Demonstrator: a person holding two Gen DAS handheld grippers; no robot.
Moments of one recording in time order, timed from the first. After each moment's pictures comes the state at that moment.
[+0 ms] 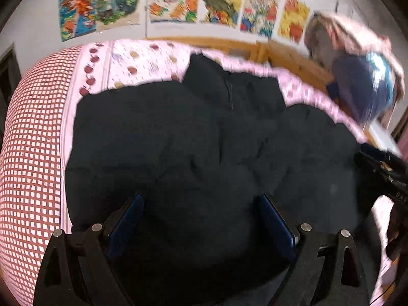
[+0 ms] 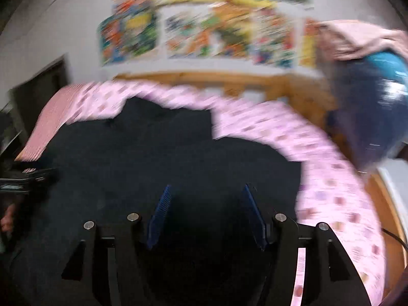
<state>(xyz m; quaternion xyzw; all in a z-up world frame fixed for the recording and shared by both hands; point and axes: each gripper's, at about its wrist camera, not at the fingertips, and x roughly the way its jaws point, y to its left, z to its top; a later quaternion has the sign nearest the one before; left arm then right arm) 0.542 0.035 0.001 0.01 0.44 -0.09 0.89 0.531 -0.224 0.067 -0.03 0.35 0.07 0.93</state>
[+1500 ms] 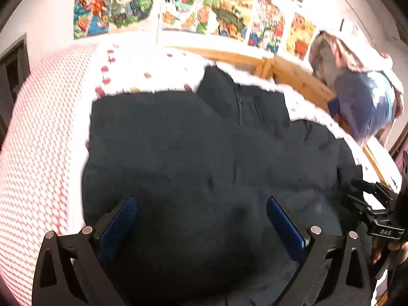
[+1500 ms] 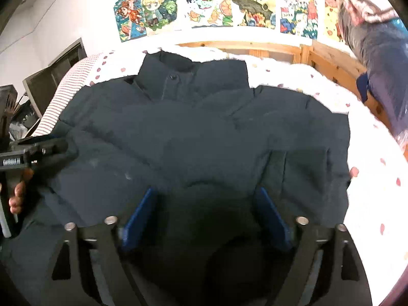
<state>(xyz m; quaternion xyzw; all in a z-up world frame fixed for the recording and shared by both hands) 0.536 0.065 0.018 -0.04 0.39 -0.08 0.91 0.515 -0.220 0.021 0.00 0.40 0.11 0.91</state>
